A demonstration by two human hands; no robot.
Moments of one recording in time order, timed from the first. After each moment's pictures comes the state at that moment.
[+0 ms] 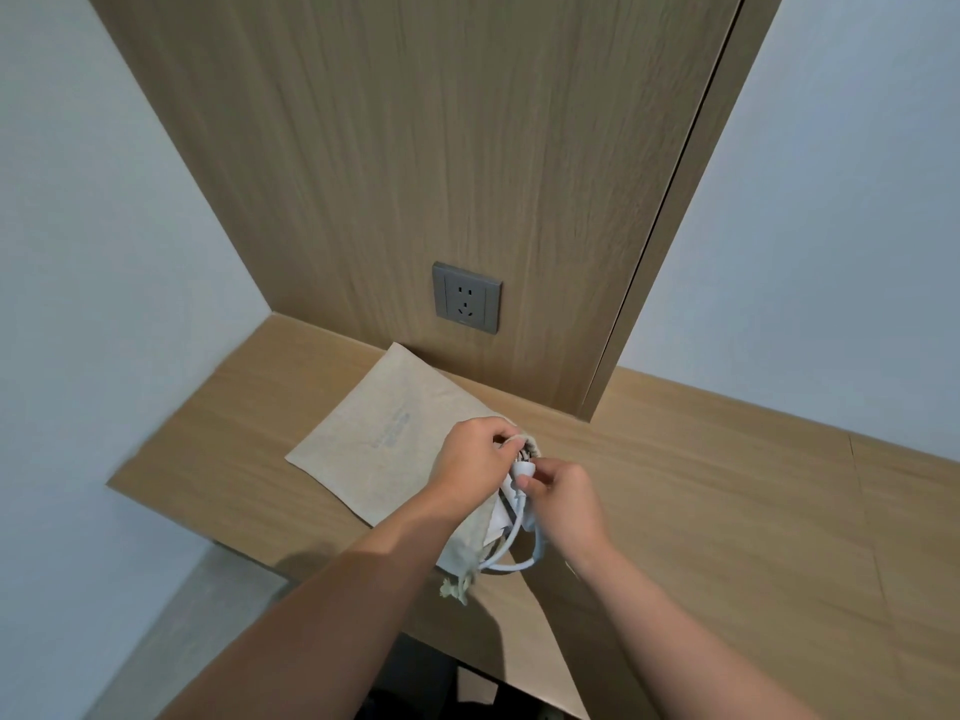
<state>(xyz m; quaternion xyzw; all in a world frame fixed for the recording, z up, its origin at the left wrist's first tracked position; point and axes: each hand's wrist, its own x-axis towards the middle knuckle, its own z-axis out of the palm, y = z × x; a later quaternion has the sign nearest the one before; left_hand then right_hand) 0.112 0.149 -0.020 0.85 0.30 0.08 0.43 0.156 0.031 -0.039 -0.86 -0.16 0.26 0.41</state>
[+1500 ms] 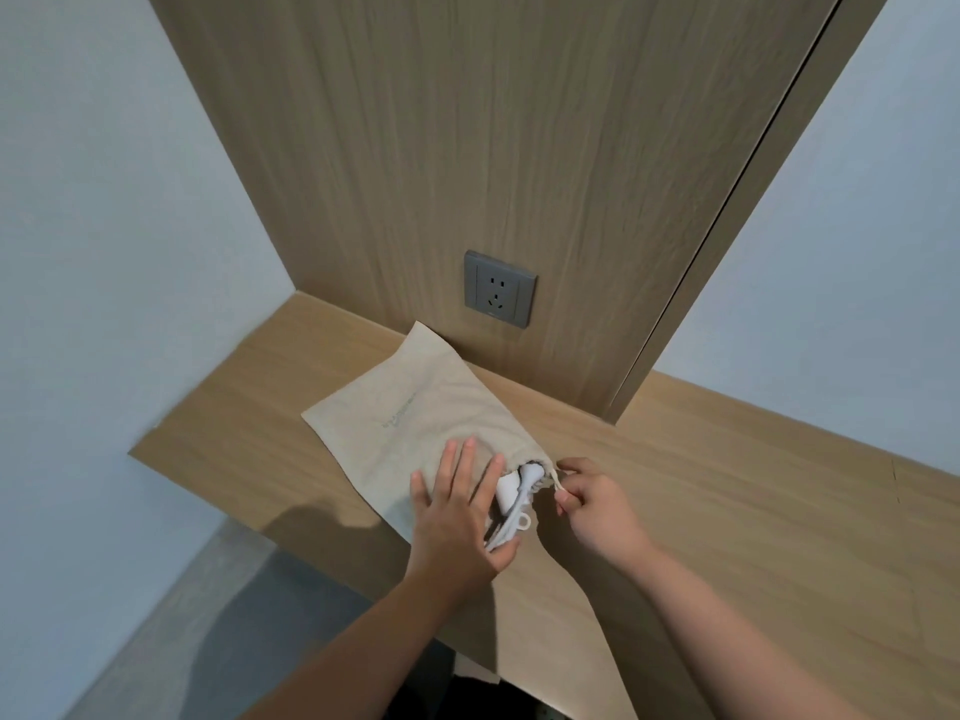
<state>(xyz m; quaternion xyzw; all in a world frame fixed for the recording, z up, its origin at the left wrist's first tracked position) 0.036 0.136 -0.081 0.97 0.25 0.03 0.06 0.183 0.019 -0.060 -0.86 -0.29 0.29 0.30</state>
